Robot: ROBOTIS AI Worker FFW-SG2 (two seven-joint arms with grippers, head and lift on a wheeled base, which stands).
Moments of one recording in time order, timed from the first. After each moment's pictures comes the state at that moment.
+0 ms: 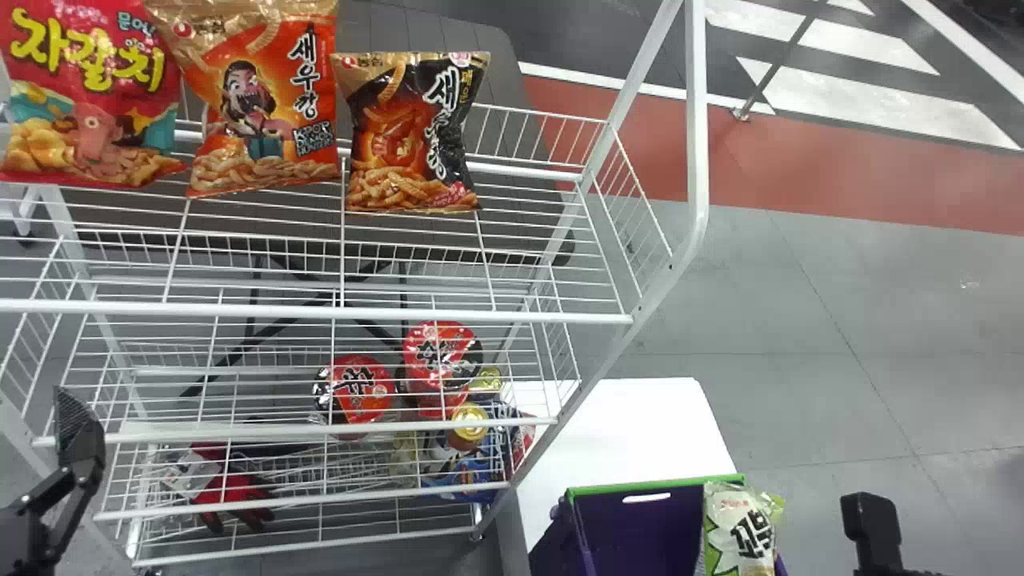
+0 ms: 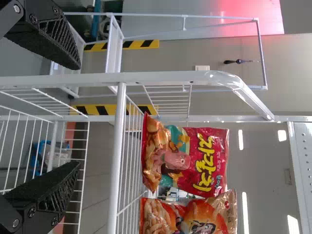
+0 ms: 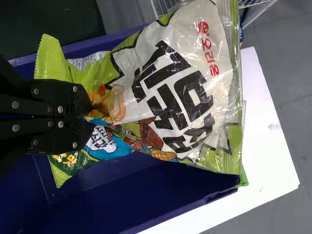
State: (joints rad) left arm 0.50 0.22 -0.25 -1.63 0.07 -0.44 0.50; right arm 0.41 -0.34 -0.61 -1.55 -0.03 1.09 0.55
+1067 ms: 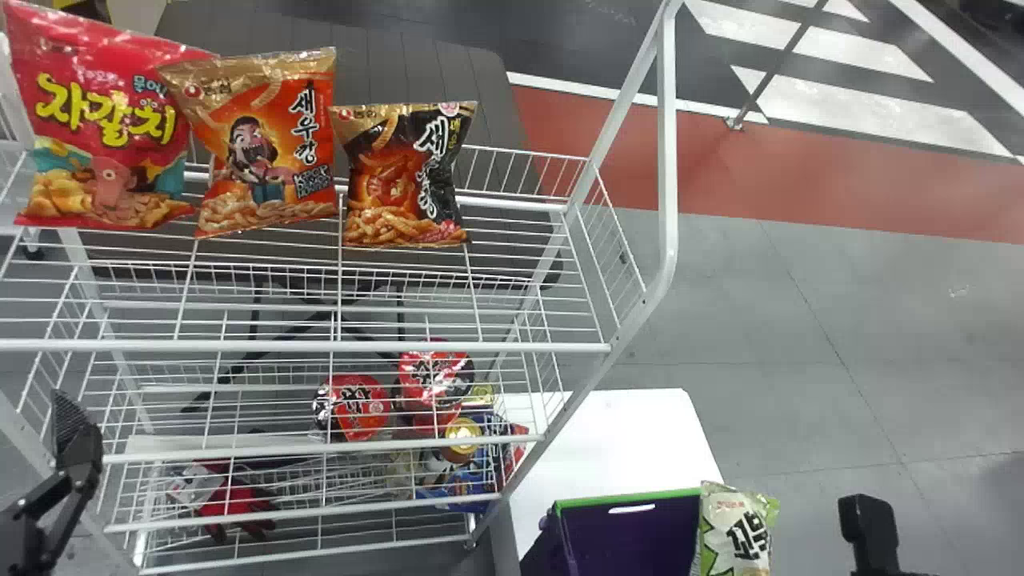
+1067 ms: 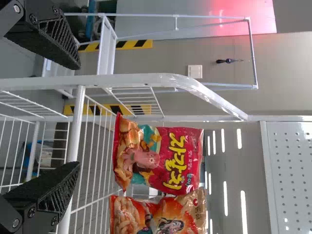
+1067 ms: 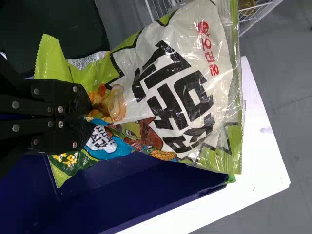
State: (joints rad) left arm 0.51 0.23 -0.25 -1.64 0.07 -0.44 0.50; right arm 0.41 -0.33 -0.62 -1.56 -0.03 1.10 0.56
